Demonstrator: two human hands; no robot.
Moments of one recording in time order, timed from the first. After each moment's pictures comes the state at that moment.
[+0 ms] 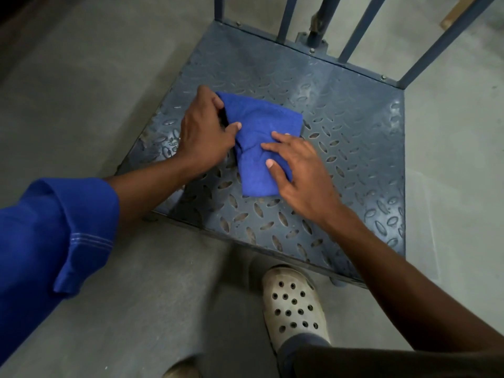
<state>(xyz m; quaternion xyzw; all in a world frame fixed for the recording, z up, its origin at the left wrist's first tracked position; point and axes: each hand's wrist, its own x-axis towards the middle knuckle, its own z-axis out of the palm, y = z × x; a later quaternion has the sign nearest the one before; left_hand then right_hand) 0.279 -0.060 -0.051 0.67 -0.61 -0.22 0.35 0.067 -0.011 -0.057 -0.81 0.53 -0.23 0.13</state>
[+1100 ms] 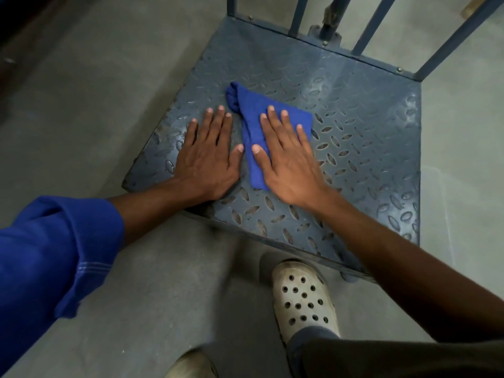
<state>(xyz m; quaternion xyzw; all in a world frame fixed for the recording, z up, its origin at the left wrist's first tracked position) 0.293 -0.017 -0.080 0.66 -0.75 -0.08 0.07 0.106 -0.024 -0.061 -0.82 0.56 -0.11 0.07</state>
